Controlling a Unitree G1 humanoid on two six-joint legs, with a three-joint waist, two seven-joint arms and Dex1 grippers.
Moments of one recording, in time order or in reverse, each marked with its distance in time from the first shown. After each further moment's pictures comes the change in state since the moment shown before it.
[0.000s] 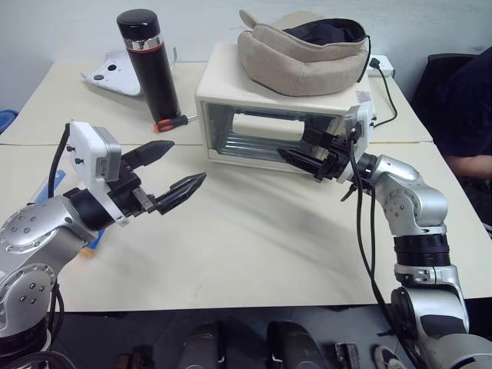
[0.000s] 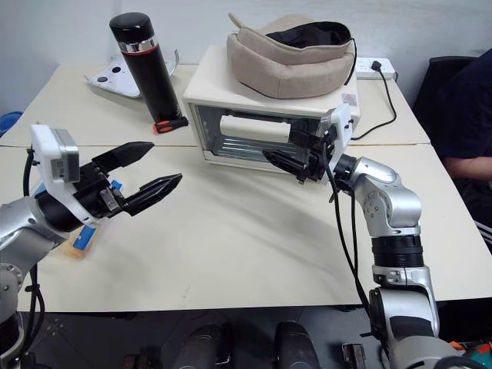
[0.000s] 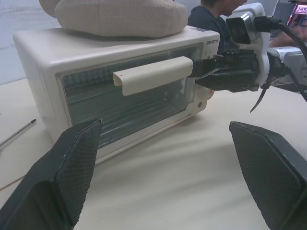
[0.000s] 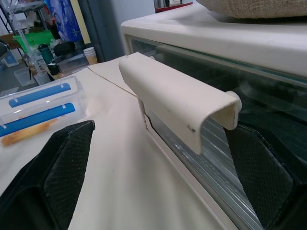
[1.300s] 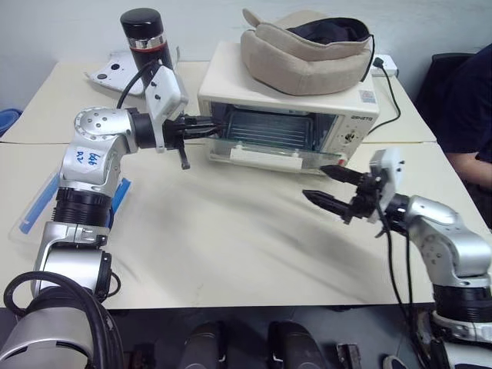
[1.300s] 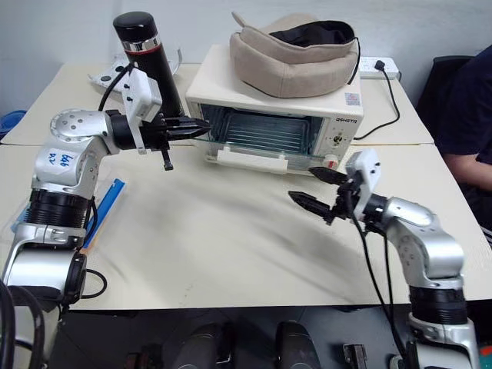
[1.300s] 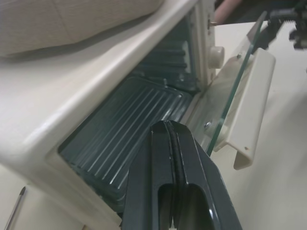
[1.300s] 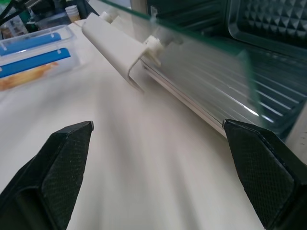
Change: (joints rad) left arm -0.731 -0.120 -0.498 1.045 0.649 -0.578 -0.661; right arm 0.387 -0.213 -0.127 -0.343 0.065 0.064 -0.005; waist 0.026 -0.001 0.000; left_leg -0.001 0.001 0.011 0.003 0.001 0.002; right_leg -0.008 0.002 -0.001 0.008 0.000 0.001
